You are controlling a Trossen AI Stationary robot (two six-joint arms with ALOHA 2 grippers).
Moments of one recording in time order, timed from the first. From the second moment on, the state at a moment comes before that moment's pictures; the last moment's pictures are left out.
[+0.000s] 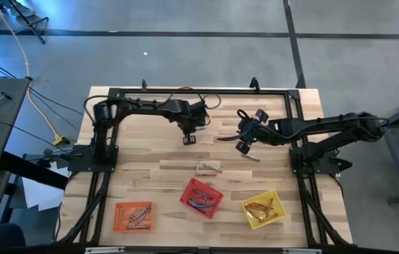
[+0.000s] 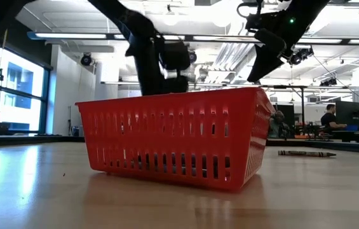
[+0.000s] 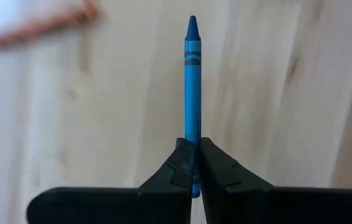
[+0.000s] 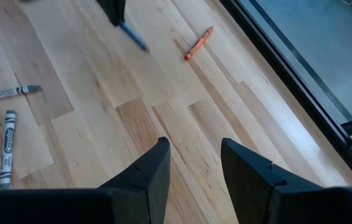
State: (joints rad) left arm 0.33 1.98 1.40 -0.69 -0.05 0.20; right arm -0.01 1.23 0.90 -0.62 0.51 0.31
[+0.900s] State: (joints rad) left arm -0.30 1.66 1.40 -0.42 -0.06 -0.13; right arm -0.01 1.23 0.90 -0.58 0.51 0.31
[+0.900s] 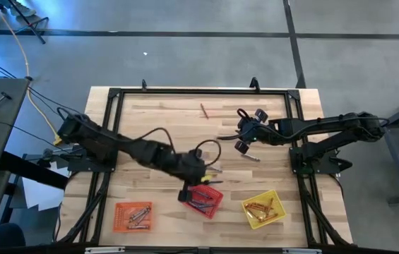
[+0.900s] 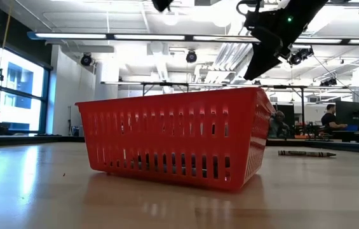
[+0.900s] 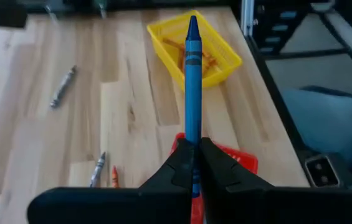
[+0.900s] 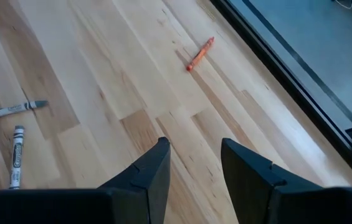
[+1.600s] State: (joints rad) left arm -0.43 1.67 1.02 0.09 -0.16 -0.48; right arm -0.01 1.23 0.90 -0.57 0.50 0.45
